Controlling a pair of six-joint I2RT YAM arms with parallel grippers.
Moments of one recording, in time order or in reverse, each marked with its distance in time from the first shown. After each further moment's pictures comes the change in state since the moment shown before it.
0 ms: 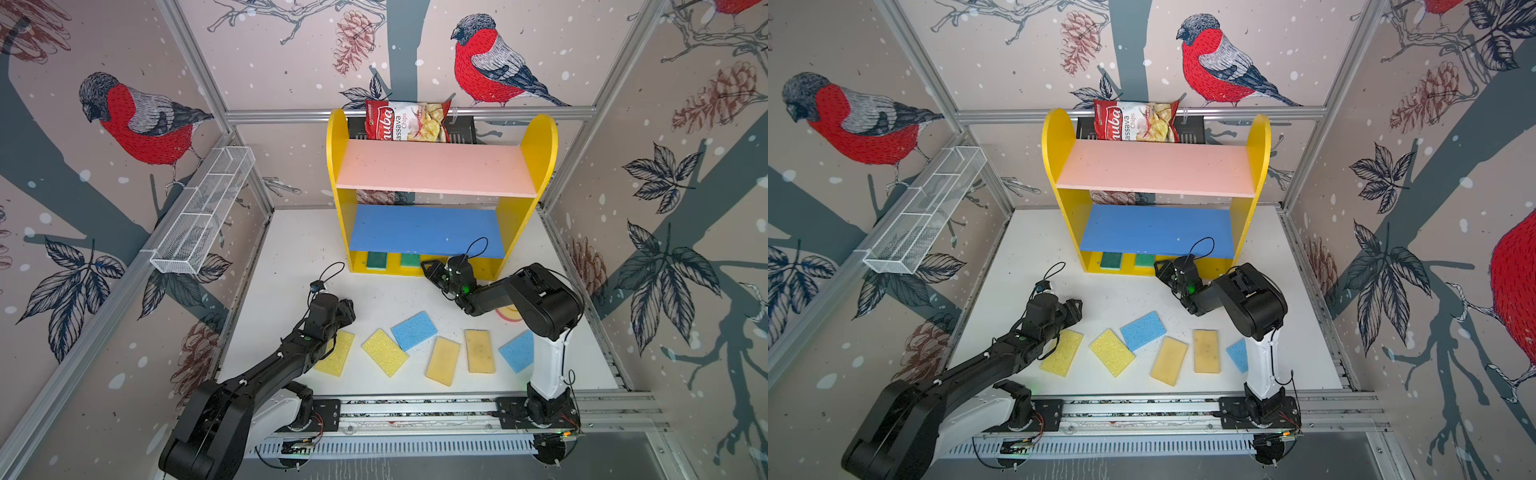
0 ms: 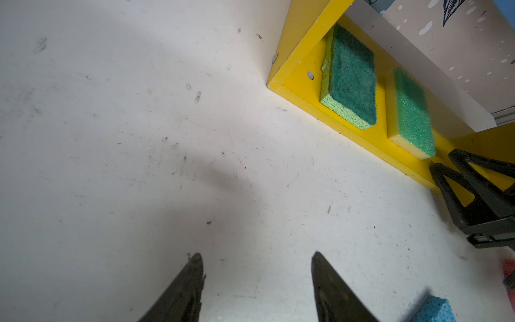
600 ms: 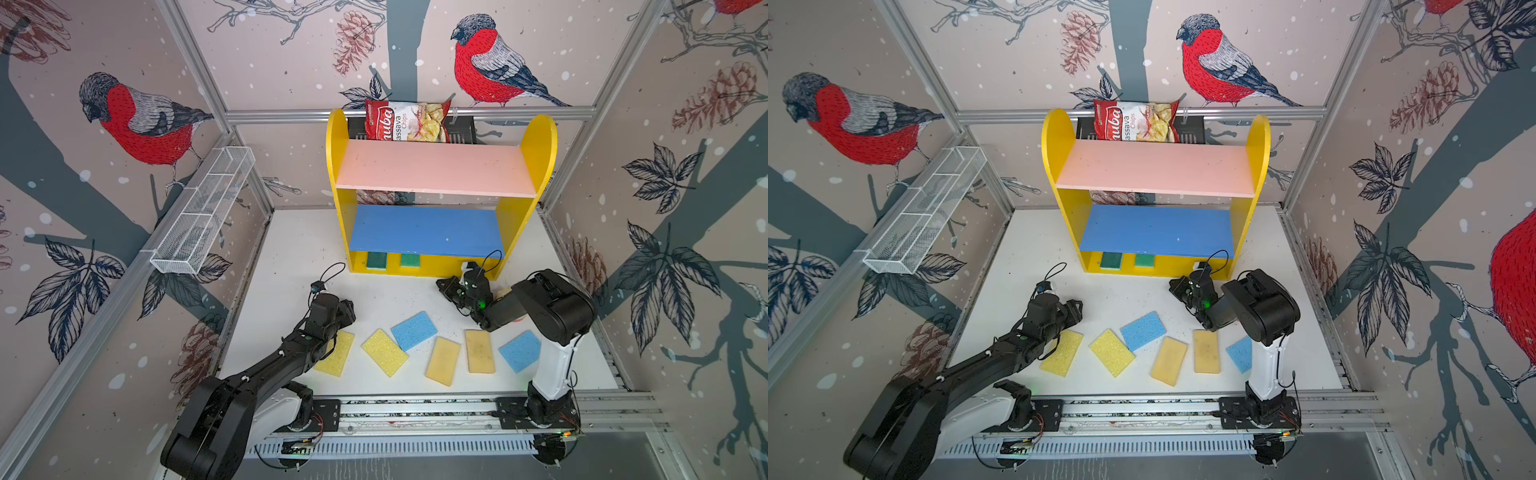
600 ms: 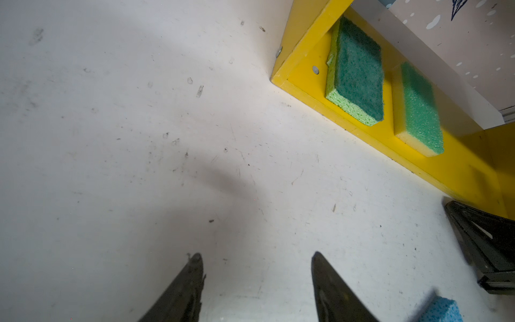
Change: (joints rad) left arm 0.000 0.024 0.000 0.007 0.000 0.000; right arm -0.077 -0.060 -0.220 0.118 -0.101 0.077
